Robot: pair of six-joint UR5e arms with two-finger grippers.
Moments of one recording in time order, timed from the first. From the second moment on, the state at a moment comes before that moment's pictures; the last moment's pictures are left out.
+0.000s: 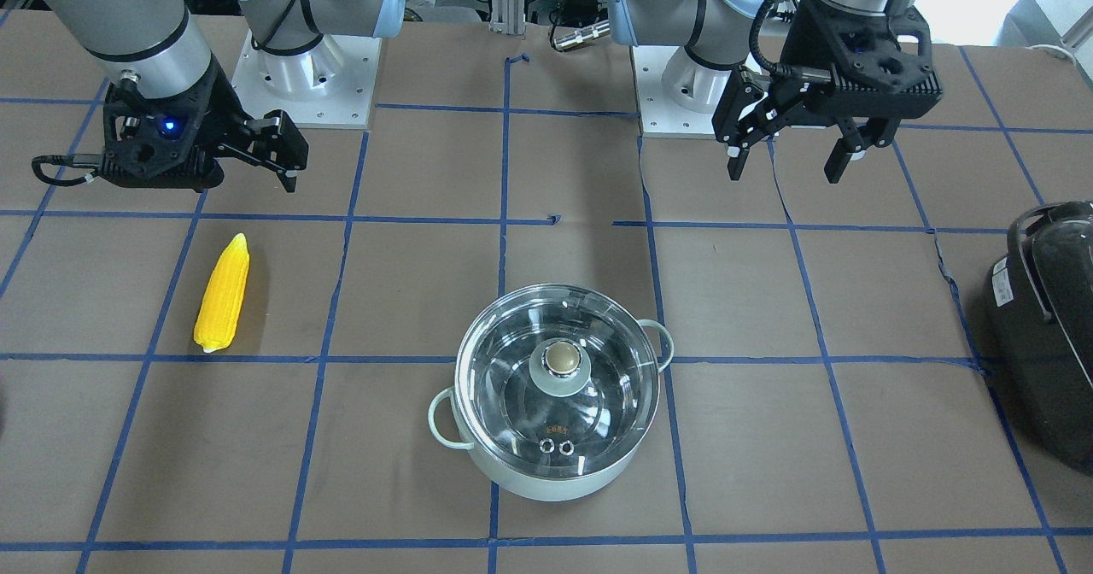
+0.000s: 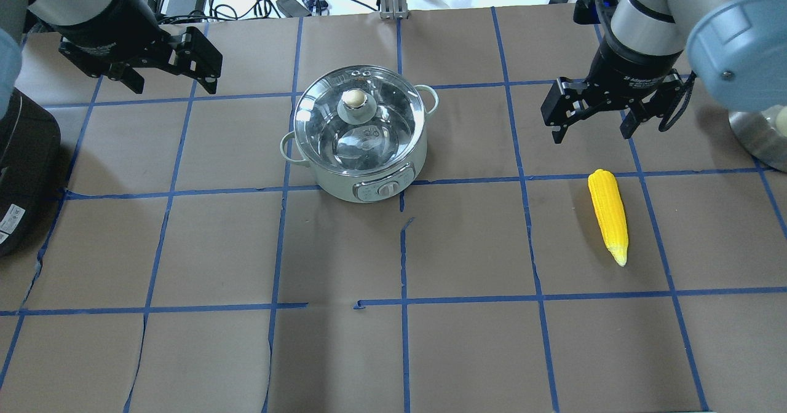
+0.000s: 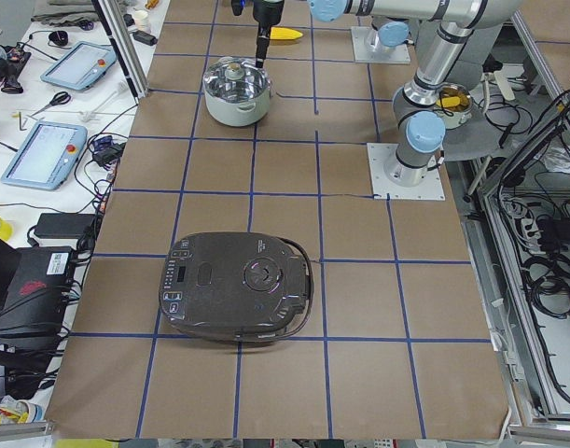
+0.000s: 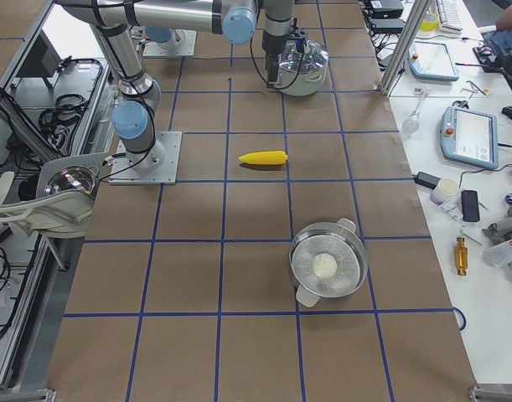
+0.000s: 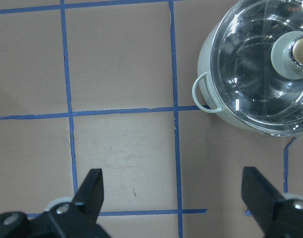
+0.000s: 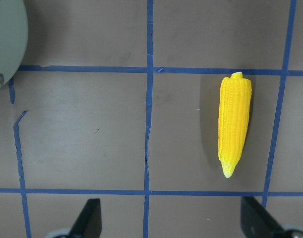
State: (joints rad) left arm -1.54 -1.51 -1.57 -1.45 1.60 0.07; right arm 1.53 -1.58 1.66 -1.58 -1.58 -0.07
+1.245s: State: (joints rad) left arm -1.66 -1.70 -1.47 -1.34 1.53 -0.17; right arm 1.51 -1.57 1.66 -1.59 -1.58 -0.10
